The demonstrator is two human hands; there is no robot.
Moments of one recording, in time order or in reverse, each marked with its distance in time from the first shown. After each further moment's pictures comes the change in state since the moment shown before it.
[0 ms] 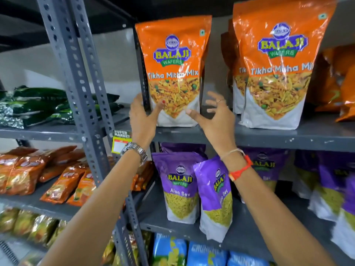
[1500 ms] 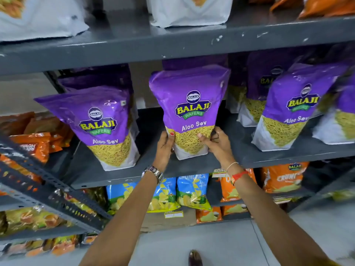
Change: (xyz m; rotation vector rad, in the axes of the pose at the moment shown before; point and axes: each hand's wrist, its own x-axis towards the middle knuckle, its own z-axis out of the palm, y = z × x) left_hand -0.260 -0.132 0.211 -0.514 -0.758 -0.622; right_hand -0.177 0.271 -0.147 -0.005 0.028 0.721
